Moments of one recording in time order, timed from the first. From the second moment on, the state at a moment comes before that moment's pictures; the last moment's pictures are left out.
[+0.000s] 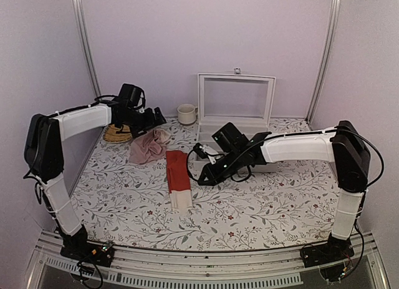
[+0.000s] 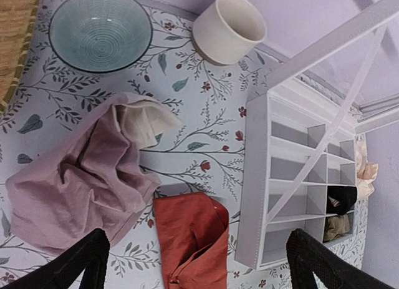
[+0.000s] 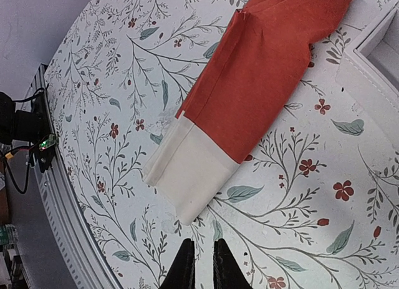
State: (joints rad) left arm -0.38 1.84 1.49 -0.42 0.09 -0.62; right arm 0.89 1.91 1.37 -0.36 -0.38 0.29
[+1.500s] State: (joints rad) left arm -0.34 1.34 1.02 -0.32 0.04 -0.67; right arm 1.07 2.10 1.34 -0.19 -0.37 0.30
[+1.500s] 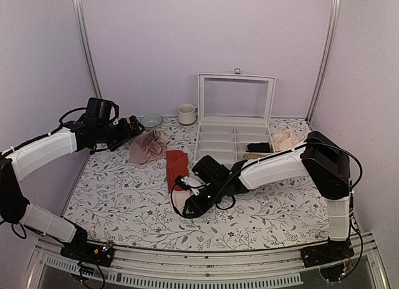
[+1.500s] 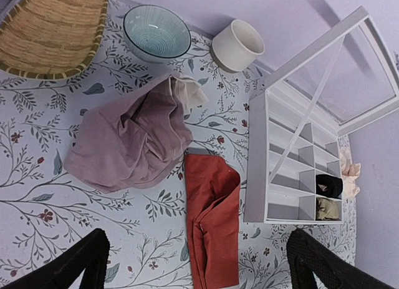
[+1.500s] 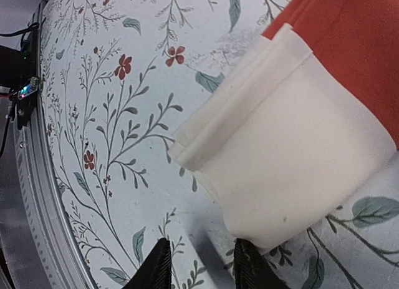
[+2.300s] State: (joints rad) left arm -0.35 1.28 0.92 -0.28 0.08 -0.74; right arm 1.17 2.03 1.20 -0.02 0.08 -0.06
